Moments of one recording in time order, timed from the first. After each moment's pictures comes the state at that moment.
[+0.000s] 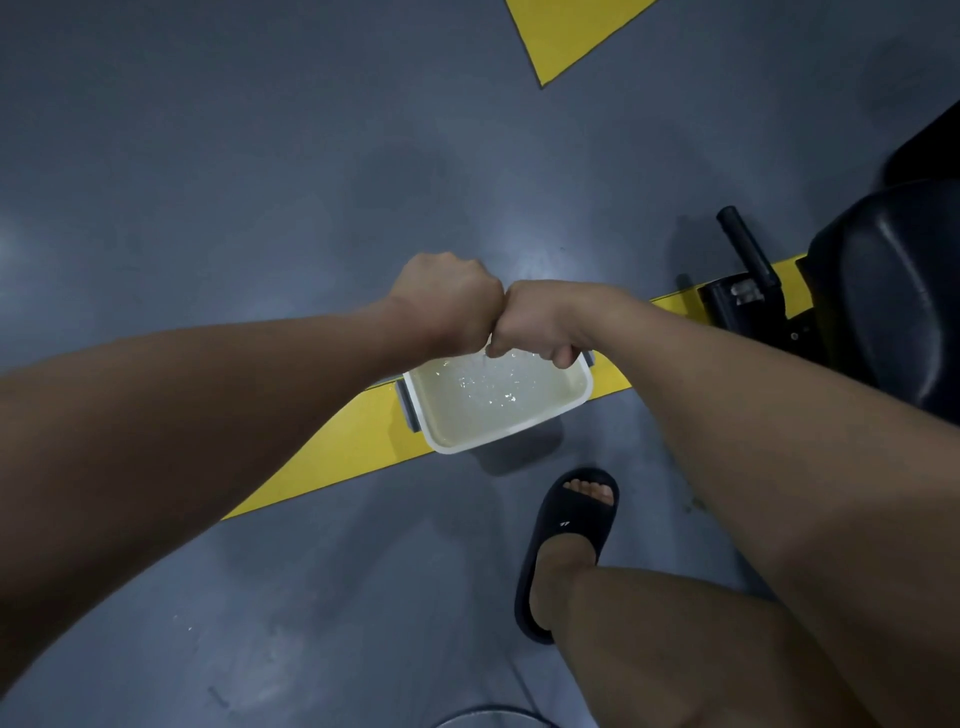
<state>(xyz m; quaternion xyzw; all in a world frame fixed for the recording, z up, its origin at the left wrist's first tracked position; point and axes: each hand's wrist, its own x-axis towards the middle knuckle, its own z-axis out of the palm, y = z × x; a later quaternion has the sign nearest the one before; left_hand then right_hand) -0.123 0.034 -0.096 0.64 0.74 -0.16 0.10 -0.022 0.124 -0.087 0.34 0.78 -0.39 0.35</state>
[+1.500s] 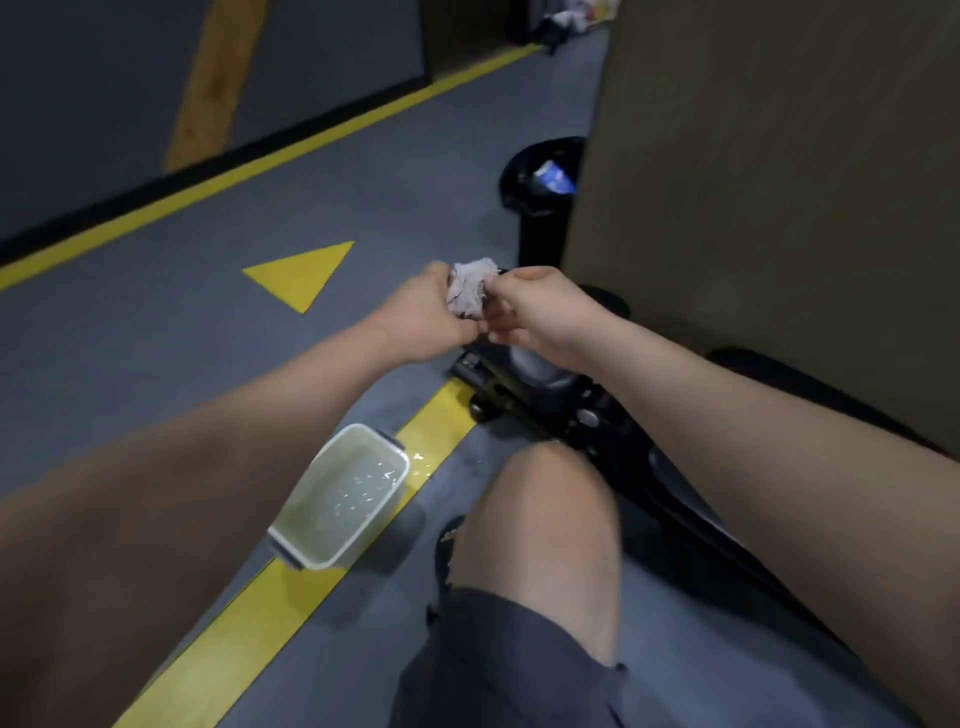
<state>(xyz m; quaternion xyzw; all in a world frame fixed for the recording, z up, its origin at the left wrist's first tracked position) 0.147 0.027 0.175 0.68 0.65 0.20 0.26 0.300 0.047 0.167 0.51 0.51 -0.61 -0.35</state>
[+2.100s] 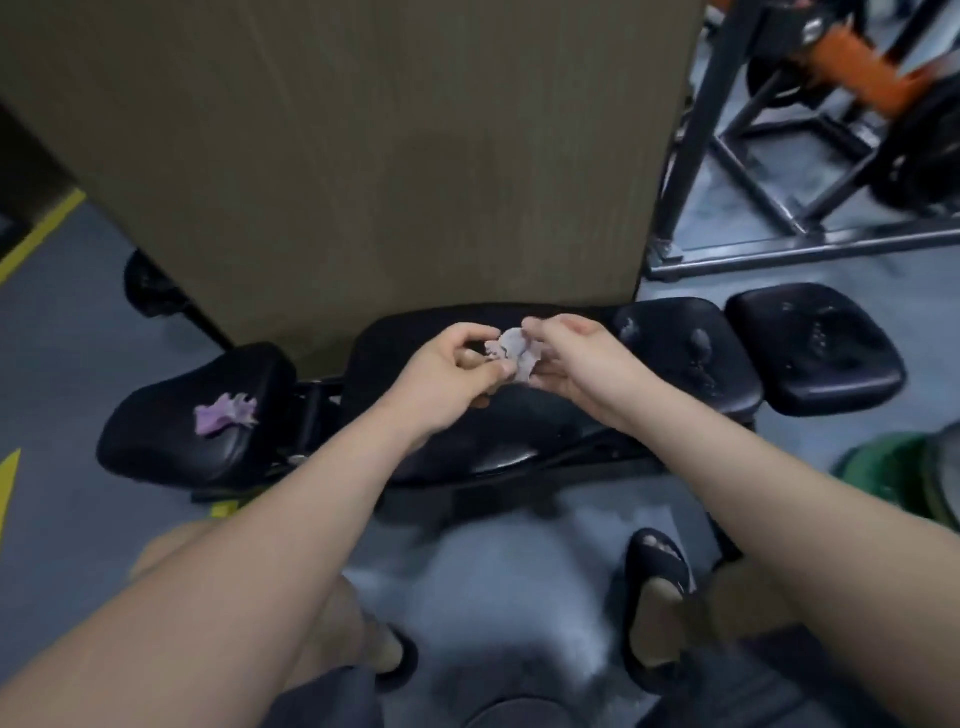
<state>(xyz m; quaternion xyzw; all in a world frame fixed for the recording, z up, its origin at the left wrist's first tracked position) 0.582 -0.112 0.137 0.73 0.36 0.15 0.56 0.736 -0.210 0.124 0.56 0.25 -0.50 -0.61</state>
